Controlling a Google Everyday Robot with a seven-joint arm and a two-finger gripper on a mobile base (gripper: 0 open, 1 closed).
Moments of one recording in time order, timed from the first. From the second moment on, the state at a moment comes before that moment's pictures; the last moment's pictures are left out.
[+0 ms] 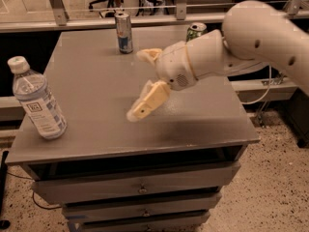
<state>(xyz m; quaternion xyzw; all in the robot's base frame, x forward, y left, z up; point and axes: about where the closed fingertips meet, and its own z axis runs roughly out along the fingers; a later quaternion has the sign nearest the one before) 0.516 0.042 0.910 -0.61 0.60 0.30 0.41</state>
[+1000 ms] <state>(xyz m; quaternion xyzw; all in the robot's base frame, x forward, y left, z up) 0.505 0.205 0.902 -0.59 0.50 0.47 0.43</state>
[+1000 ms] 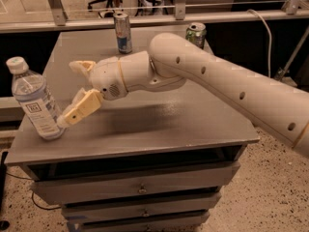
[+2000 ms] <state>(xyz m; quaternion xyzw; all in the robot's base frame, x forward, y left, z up) 0.471 0.262 0.921 -0.58 0.46 0.51 0.44</state>
